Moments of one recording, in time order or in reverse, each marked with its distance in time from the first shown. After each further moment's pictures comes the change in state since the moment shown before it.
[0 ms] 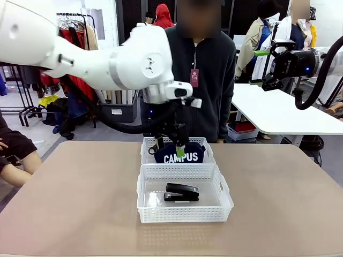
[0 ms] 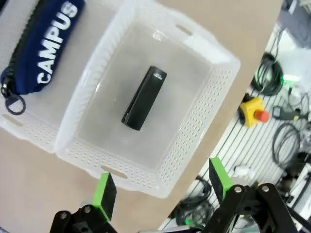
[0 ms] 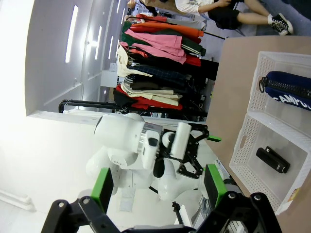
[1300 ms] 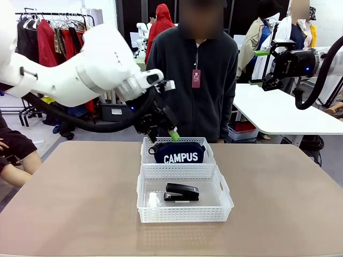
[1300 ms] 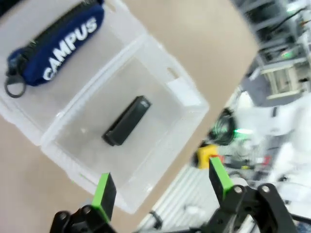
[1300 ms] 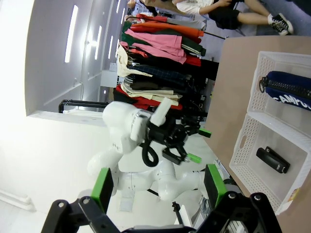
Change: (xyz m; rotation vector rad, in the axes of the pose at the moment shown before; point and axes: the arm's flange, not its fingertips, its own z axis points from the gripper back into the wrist) left arm -0.046 0.052 0.032 -0.268 -0.257 0.286; right arm 0.000 0.000 0.000 0.000 0.000 0.000
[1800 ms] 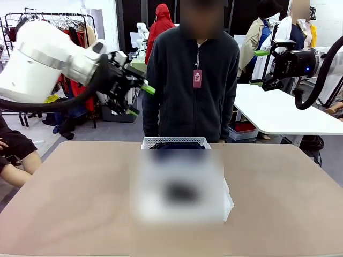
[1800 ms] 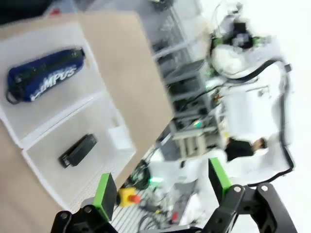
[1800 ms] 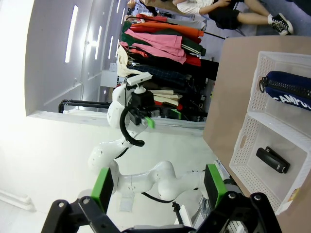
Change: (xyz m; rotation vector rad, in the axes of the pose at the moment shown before) left arm -0.019 0.077 0.109 -0.441 -0.299 0.322; right arm 0.000 0.000 0.000 0.000 0.000 0.000
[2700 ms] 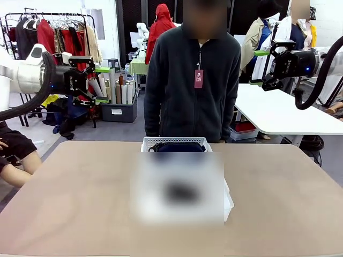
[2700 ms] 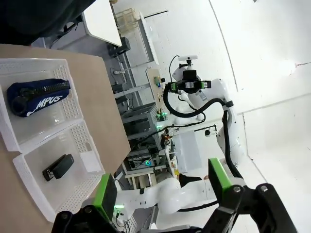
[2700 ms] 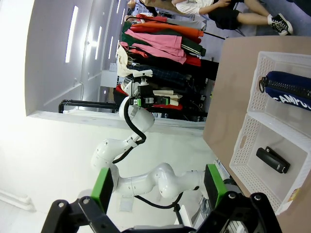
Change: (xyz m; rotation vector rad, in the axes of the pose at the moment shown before) left arm -0.016 0.064 0.087 -0.263 -0.188 0.123; right arm 0.000 0.000 0.000 0.000 0.000 0.000
